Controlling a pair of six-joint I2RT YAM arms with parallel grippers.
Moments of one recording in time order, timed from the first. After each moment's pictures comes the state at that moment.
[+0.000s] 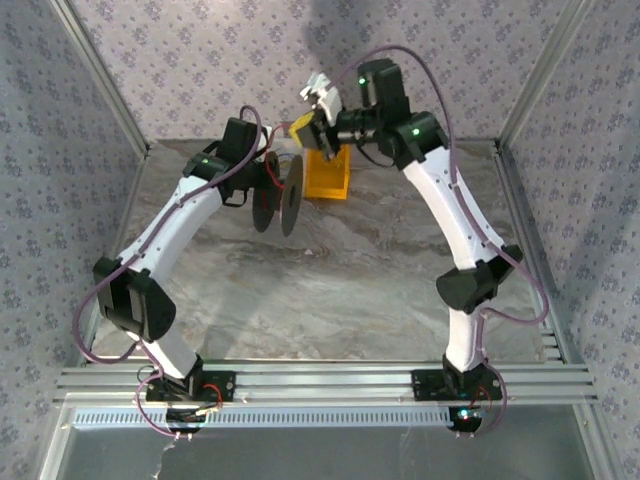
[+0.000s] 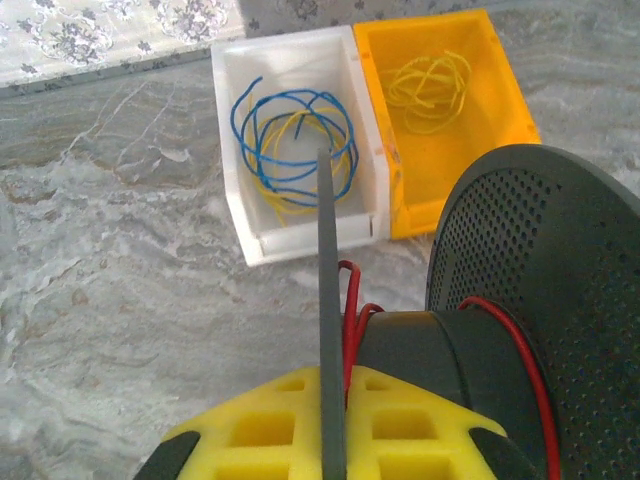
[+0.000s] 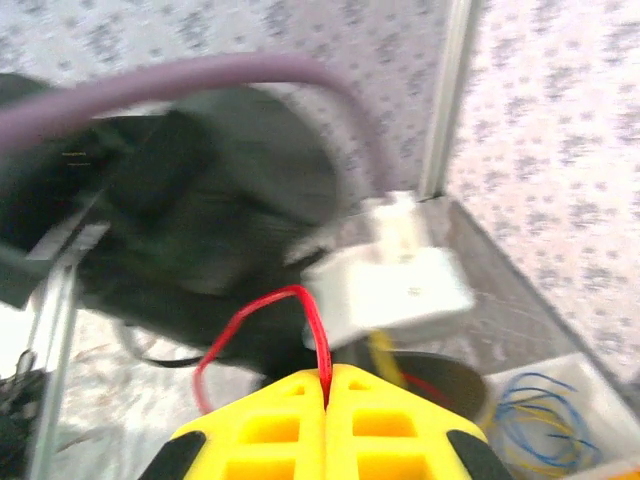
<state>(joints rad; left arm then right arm) -0.45 1.64 1.66 -0.80 -0.11 -0.16 0.52 1.95 2.42 -0.84 -0.68 -0.25</state>
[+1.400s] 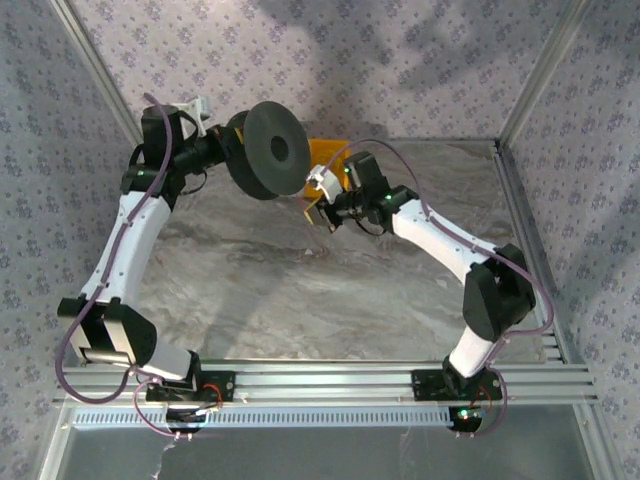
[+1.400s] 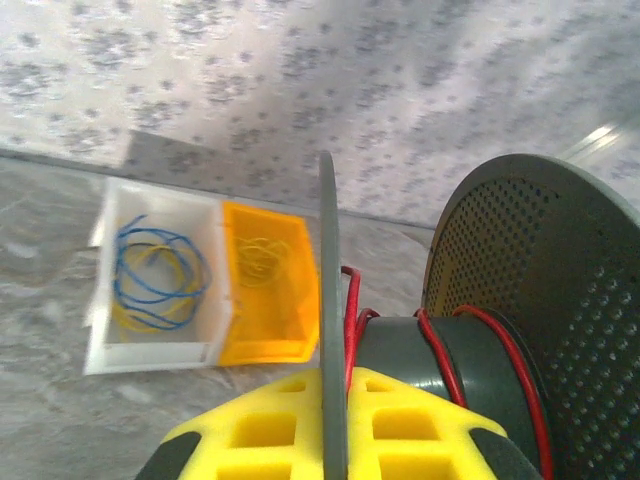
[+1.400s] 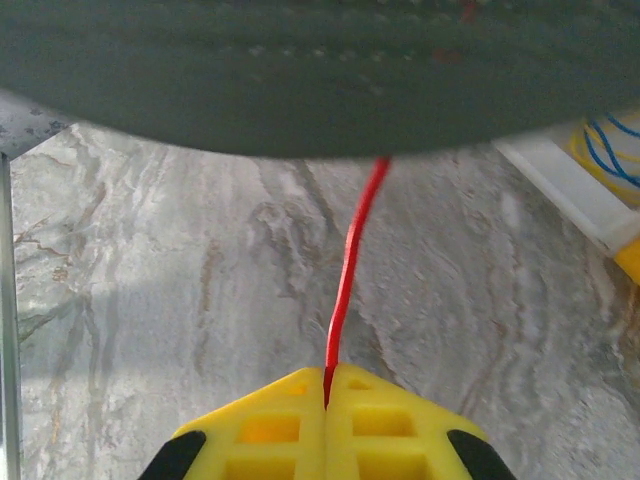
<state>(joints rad) -0.15 1.46 1.53 -0.44 0.41 -0.54 0.61 1.68 1.39 -0.39 -0.50 -0.13</state>
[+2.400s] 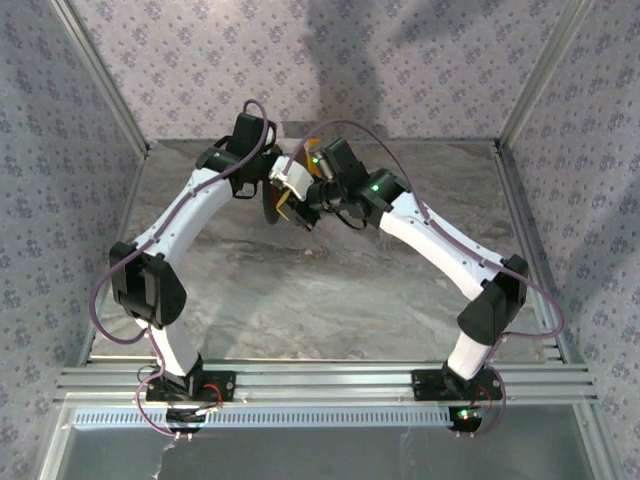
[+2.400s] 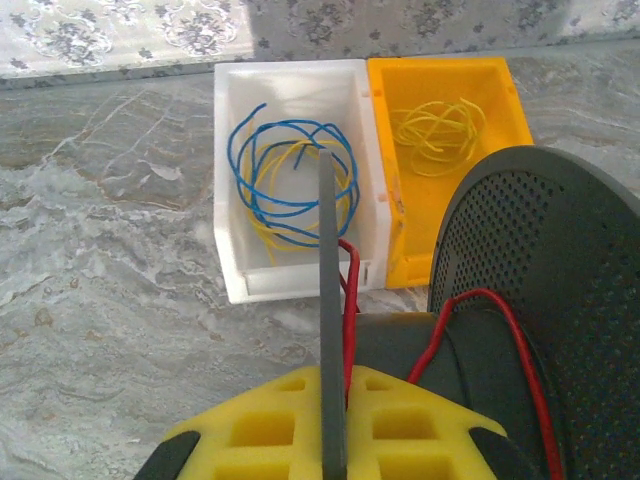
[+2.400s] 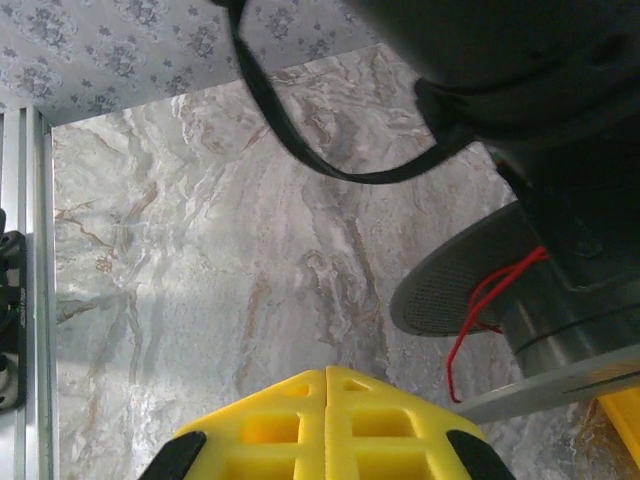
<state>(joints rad) -0.45 1.76 1.73 -0.72 -0.13 -0.27 0.78 1.71 1.78 -0.72 -0.35 -0.27</state>
